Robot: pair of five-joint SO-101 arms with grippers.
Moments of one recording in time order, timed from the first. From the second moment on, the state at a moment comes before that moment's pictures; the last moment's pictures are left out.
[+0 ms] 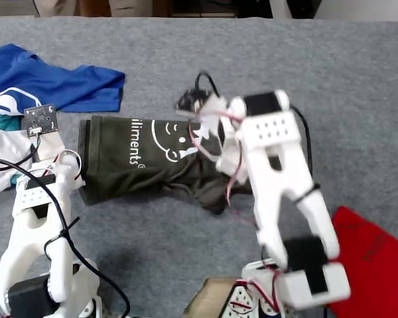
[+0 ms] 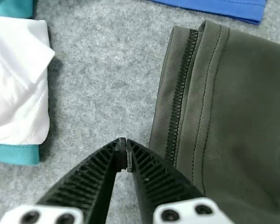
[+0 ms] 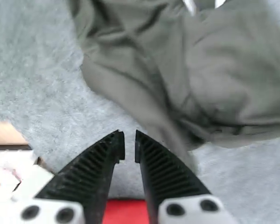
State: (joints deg) left arm -19.6 -25.9 62.7 23.5 -11.8; right arm -15.5 -9.5 16.9 93.1 36.4
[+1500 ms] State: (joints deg) left arm -18.1 -25.9 62.7 23.5 -11.8; right arm -15.6 17.1 21.9 69.2 27.3
